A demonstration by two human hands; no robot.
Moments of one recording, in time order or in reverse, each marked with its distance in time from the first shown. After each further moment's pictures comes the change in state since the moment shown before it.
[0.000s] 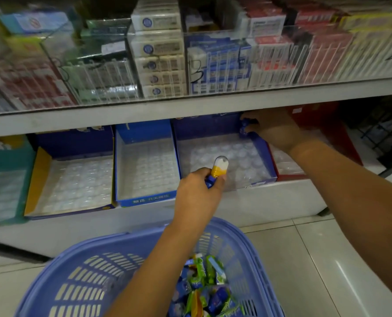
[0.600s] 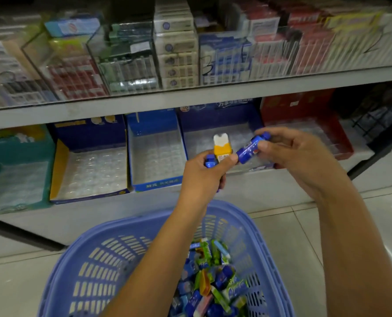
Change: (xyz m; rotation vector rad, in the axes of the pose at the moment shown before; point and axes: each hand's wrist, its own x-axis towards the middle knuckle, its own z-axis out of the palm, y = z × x) left_hand -0.025 0.035 -0.036 -0.681 -0.175 -0.233; right_hand -0.138 -0.061 -0.014 1.004 0.159 0.242
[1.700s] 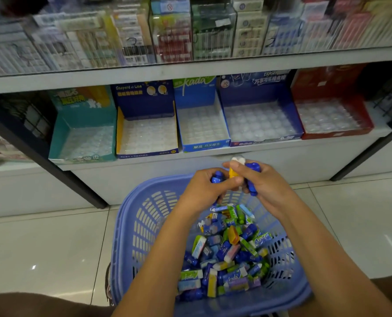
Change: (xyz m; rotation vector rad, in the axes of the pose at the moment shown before) left_hand -0.092 -0.037 -0.105 0.165 -0.277 -0.075; right_hand -0.103 0.023 0.136 0.173 -0.174 0.257
